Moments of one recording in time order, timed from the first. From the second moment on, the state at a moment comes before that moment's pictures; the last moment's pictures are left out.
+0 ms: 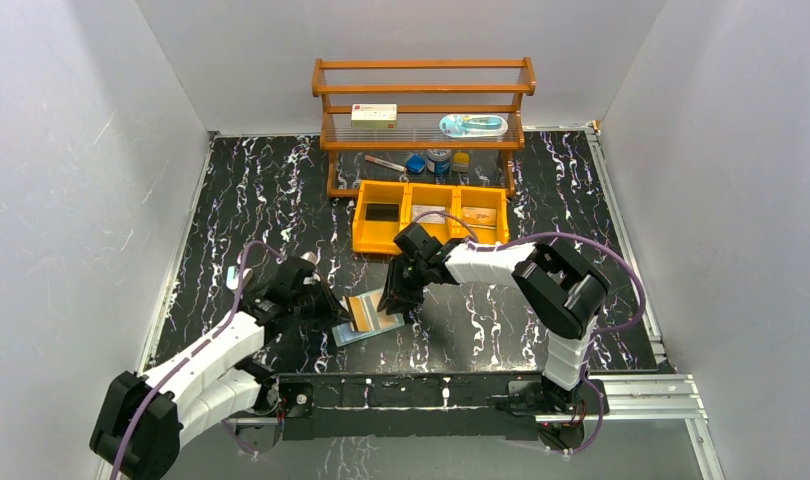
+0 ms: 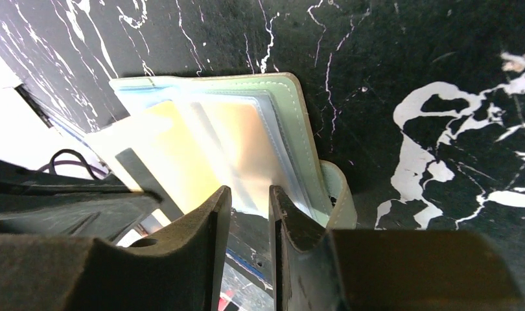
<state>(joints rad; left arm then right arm) -0.51 0.93 0.39 -0.37 0.24 -0.97 0.88 1.84 1.05 -0.24 -0.38 1.03</state>
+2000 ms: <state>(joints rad) -0.44 0.97 0.53 0.10 0.68 -0.95 0.68 1.42 0.71 0.47 -0.70 1.12</state>
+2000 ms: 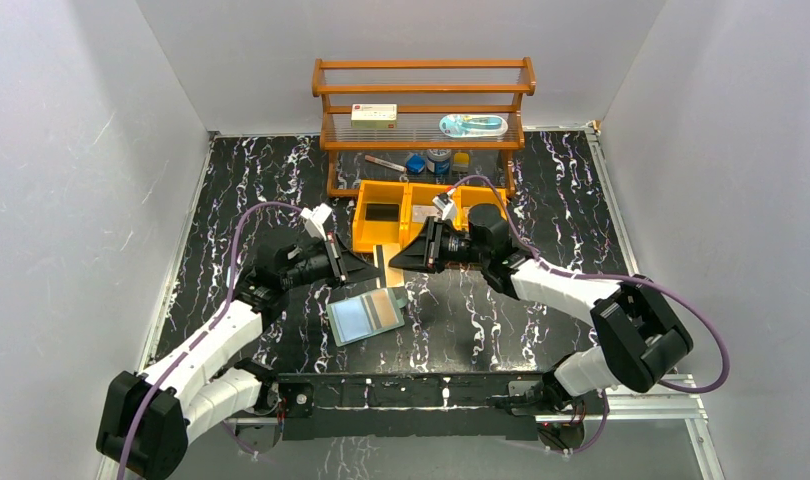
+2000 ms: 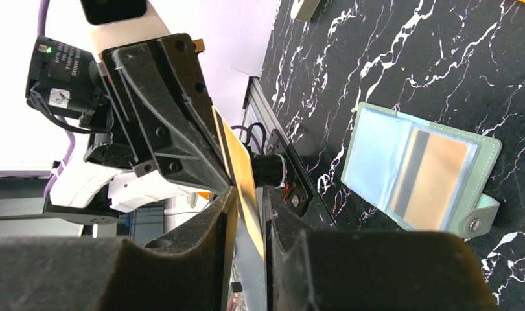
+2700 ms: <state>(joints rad) -0.42 0.93 0.53 -0.06 0.57 -0.91 0.67 1.30 0.71 0.33 -0.64 1.04</state>
